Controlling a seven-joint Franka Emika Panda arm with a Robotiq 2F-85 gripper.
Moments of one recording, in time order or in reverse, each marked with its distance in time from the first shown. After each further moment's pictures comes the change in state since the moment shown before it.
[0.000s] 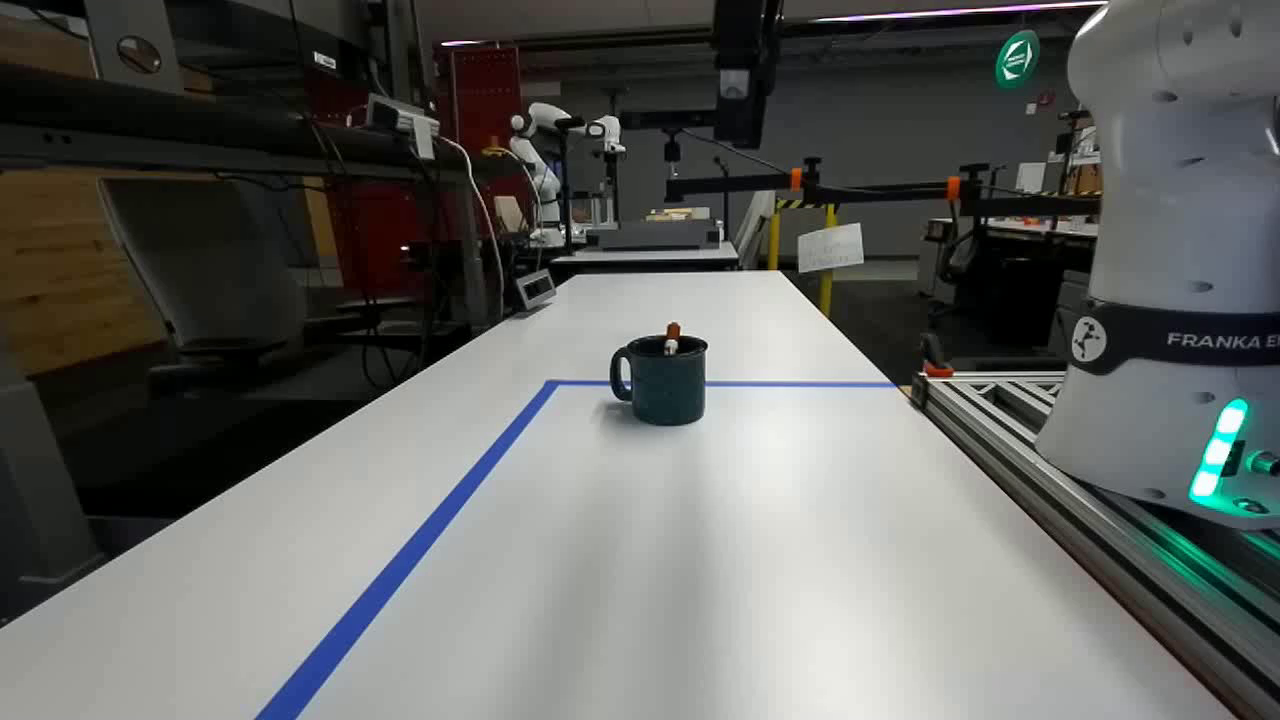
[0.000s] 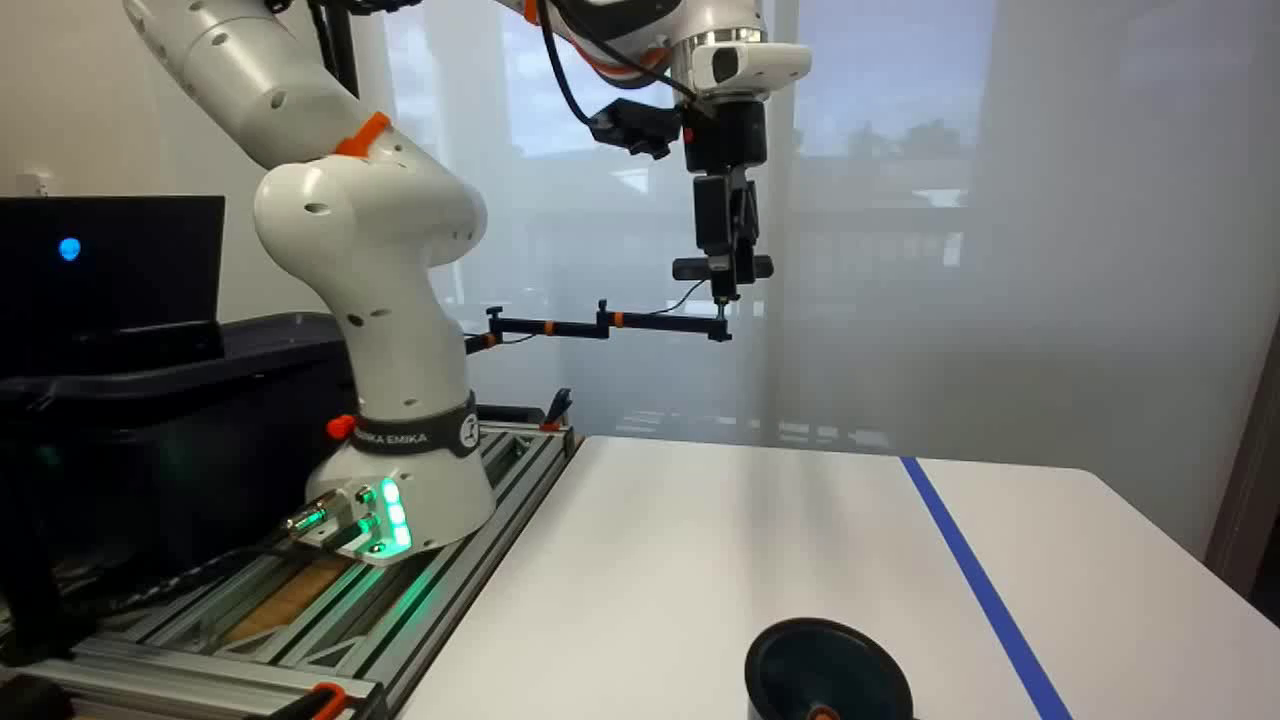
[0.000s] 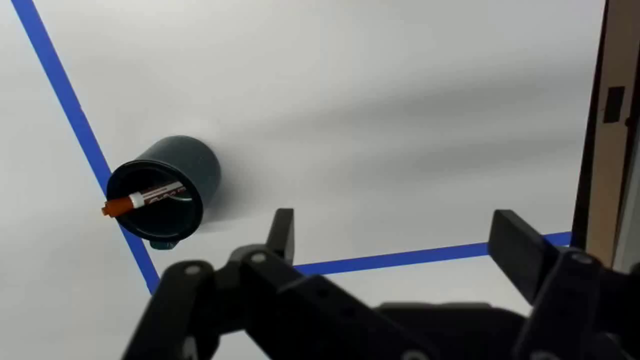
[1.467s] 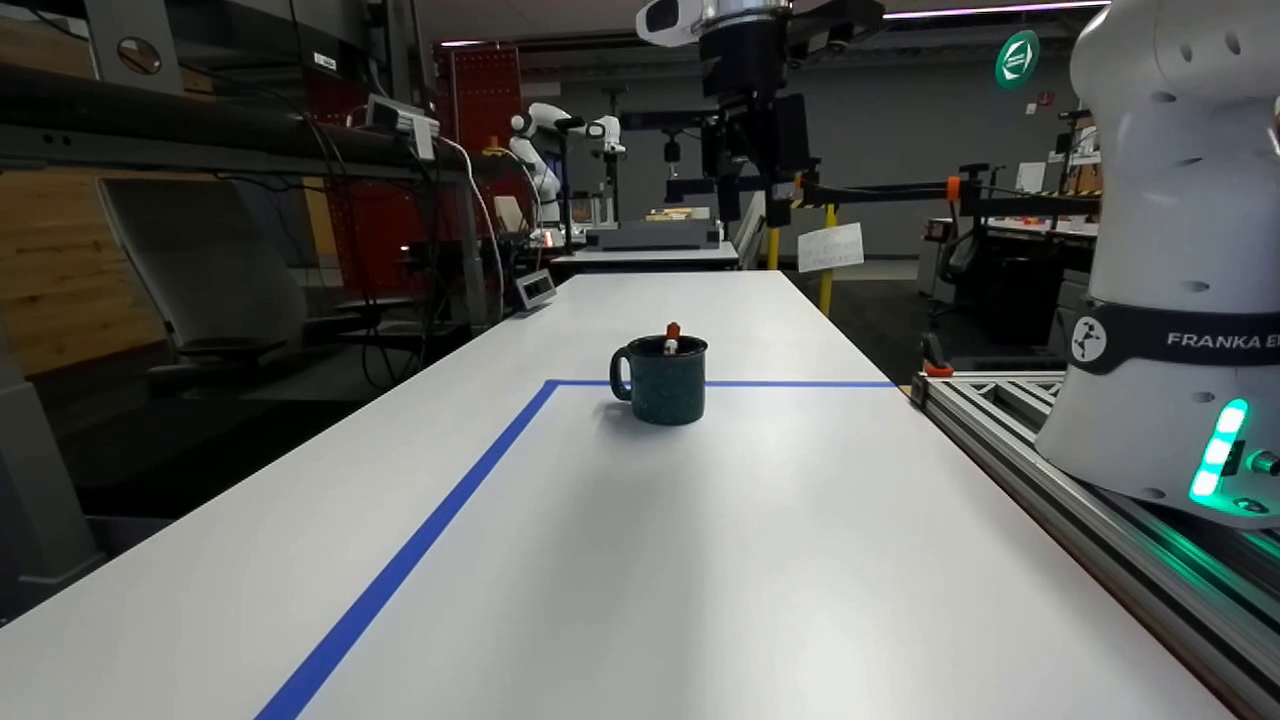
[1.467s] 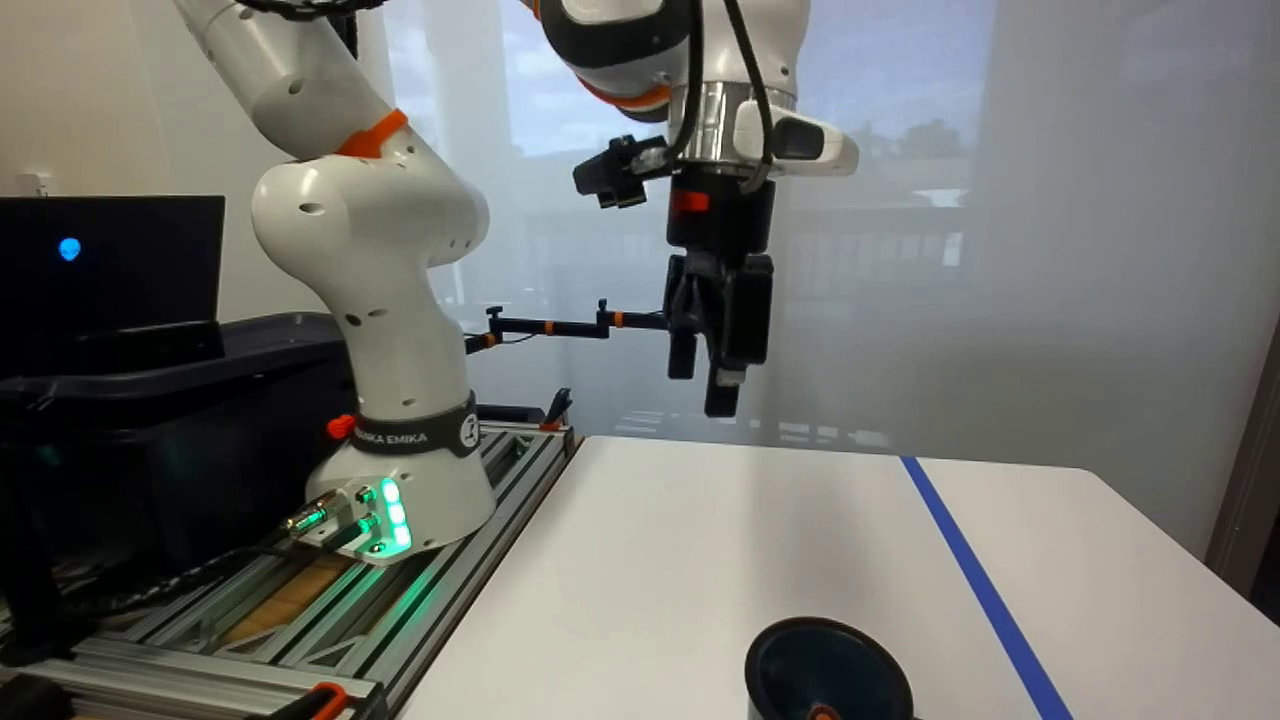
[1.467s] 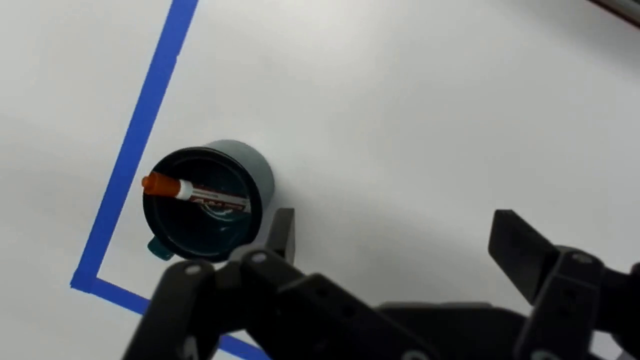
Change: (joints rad) arm -0.034 0.204 -0.337 0.014 -0.284 0.004 -0.768
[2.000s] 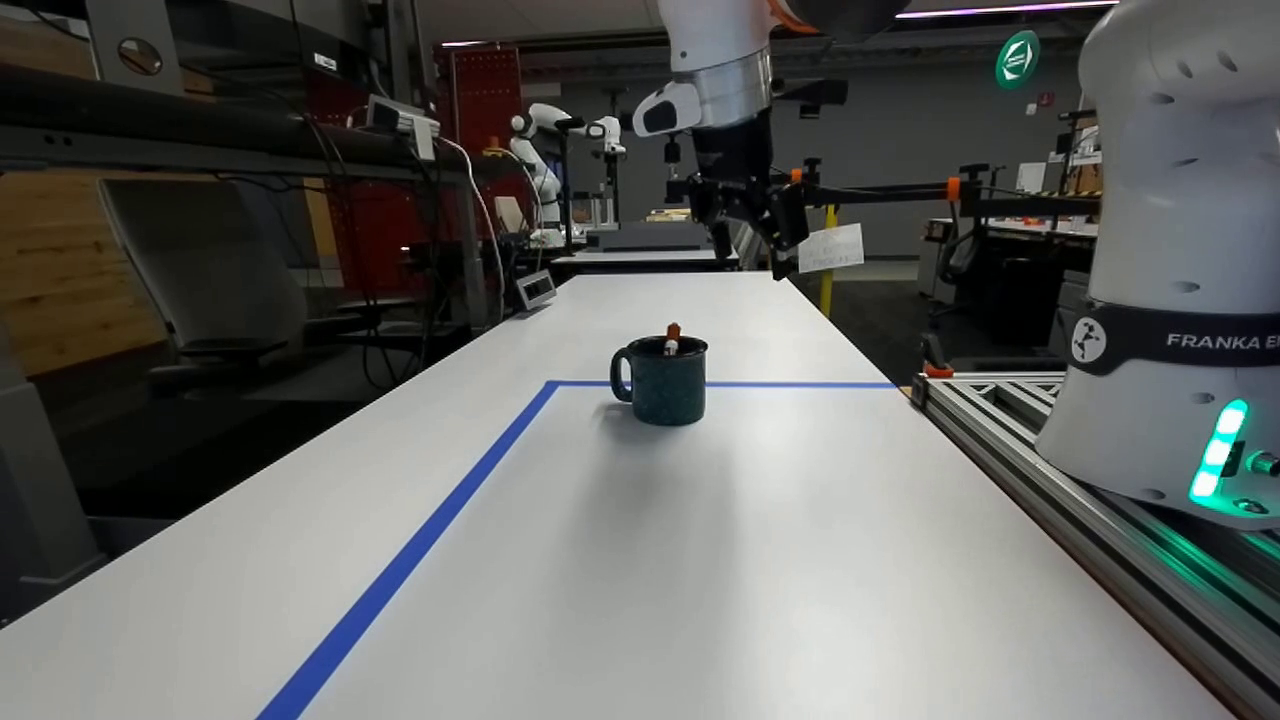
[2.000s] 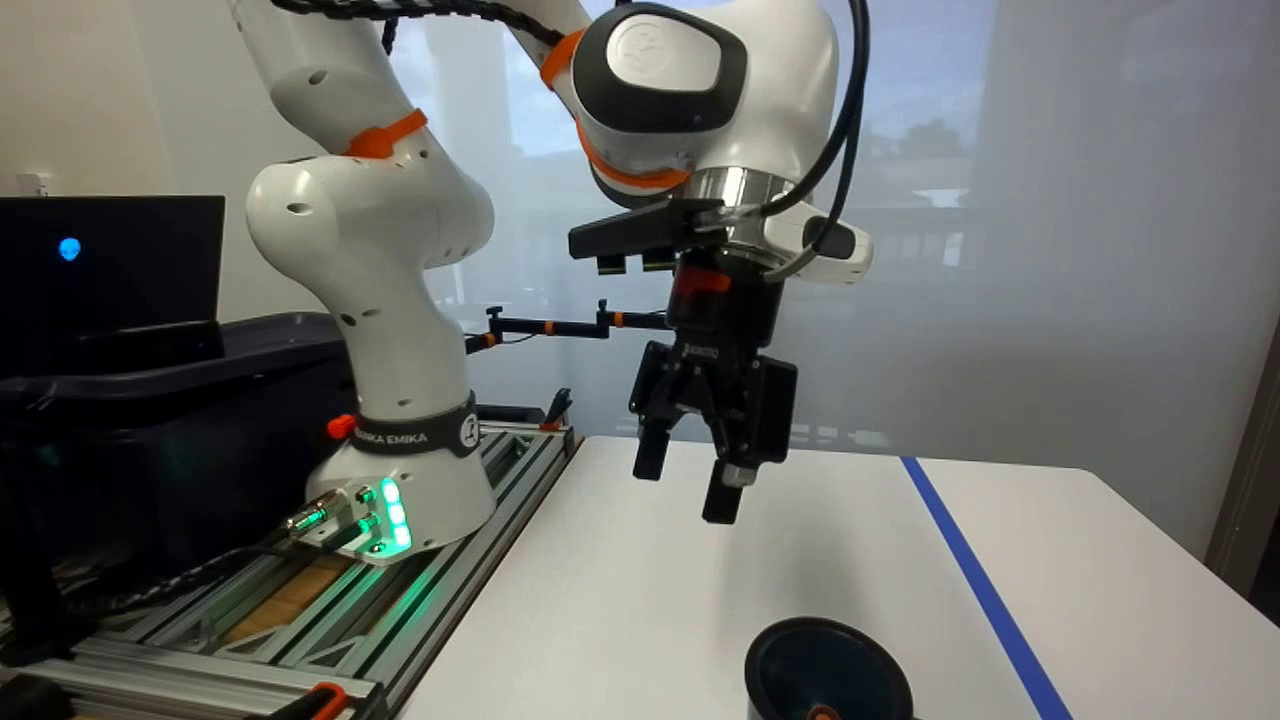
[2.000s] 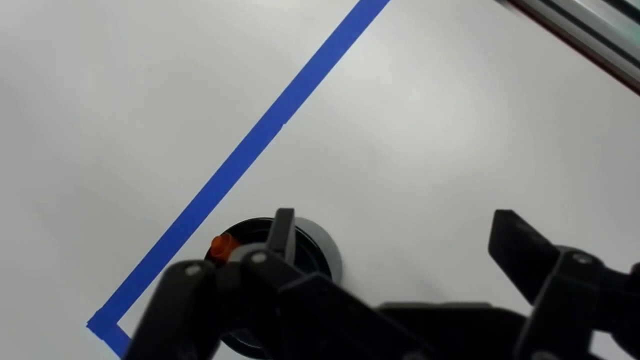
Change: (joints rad) arm -0.079 0.210 0.029 0.005 -0.369 0.110 -0.009
